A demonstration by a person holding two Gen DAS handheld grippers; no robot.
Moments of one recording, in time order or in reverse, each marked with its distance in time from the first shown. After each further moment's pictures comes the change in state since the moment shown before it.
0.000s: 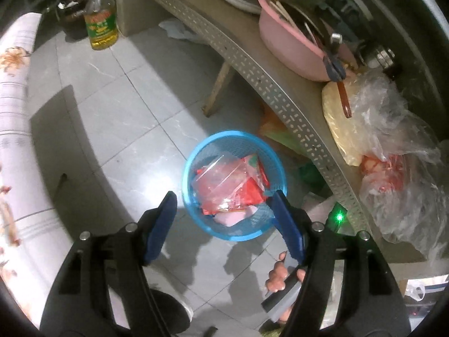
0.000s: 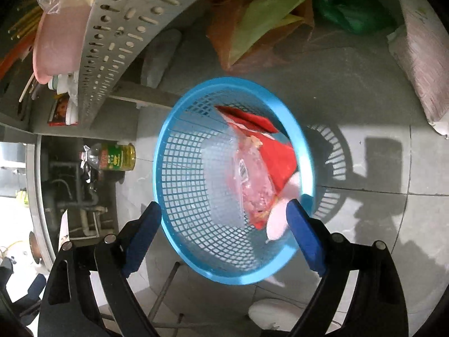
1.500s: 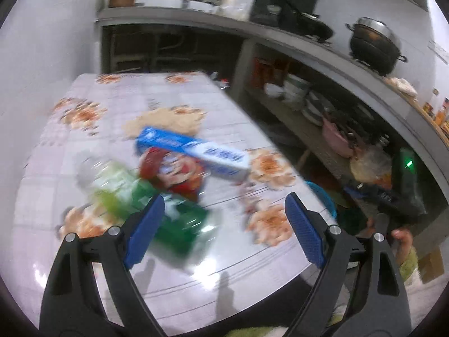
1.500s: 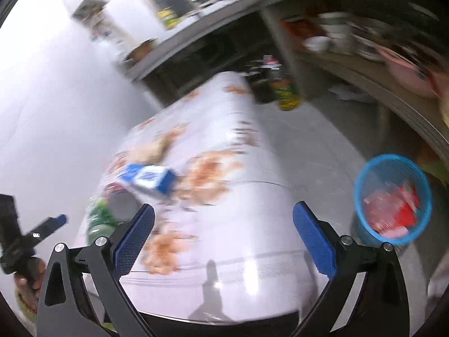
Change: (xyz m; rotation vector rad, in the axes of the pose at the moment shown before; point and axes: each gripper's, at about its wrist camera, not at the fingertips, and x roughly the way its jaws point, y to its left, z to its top) left arm -0.330 0.215 -0.344 -0.194 -0.607 0.217; right arm -0.191 0.255 -0.276 -1.099 0.147 0.348
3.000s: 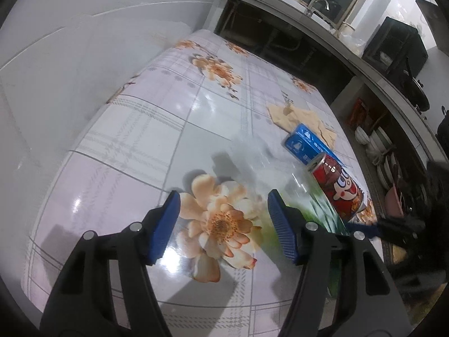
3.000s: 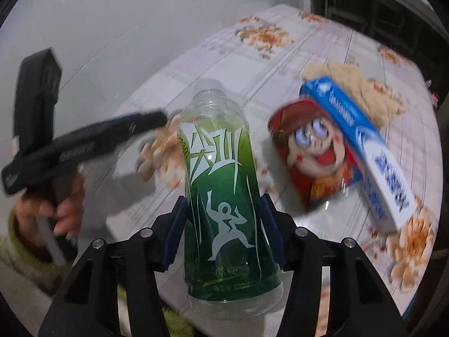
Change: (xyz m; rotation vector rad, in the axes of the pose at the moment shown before) left arm 0.001 0.165 -0.041 -0.460 -0.015 0.271; right arm 0.150 0.260 -0.054 -0.717 0.621 0.174
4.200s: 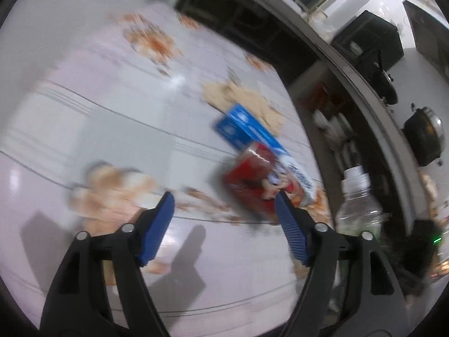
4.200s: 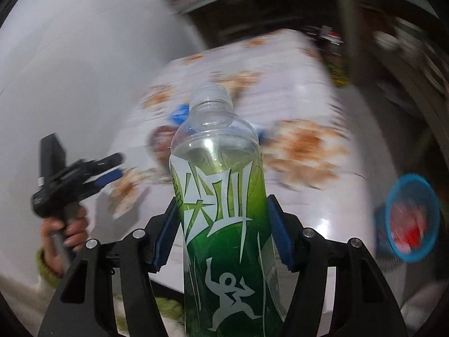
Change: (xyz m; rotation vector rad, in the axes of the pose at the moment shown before) left arm 0.032 -0.058 0.012 -0.041 0.171 -0.270; right arm -0.107 -0.105 -0.127 0.550 -0.322 -0.118
